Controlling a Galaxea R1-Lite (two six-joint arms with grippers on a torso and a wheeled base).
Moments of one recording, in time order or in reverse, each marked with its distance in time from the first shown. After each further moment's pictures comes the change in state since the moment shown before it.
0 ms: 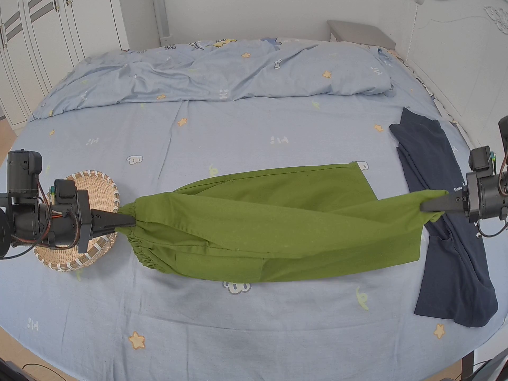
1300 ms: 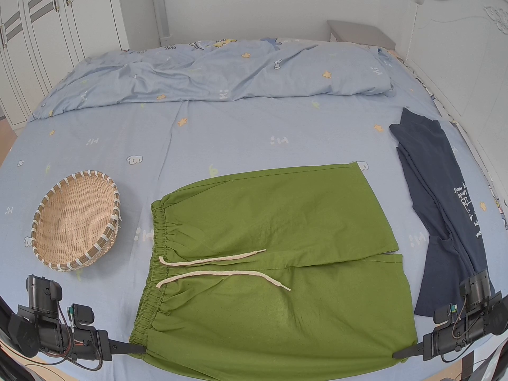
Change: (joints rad) left arm 0.088 0.133 0.761 -0.421 -0.015 0.391; right arm -0.066 0.316 1.051 -0.865 -0.027 -0.118
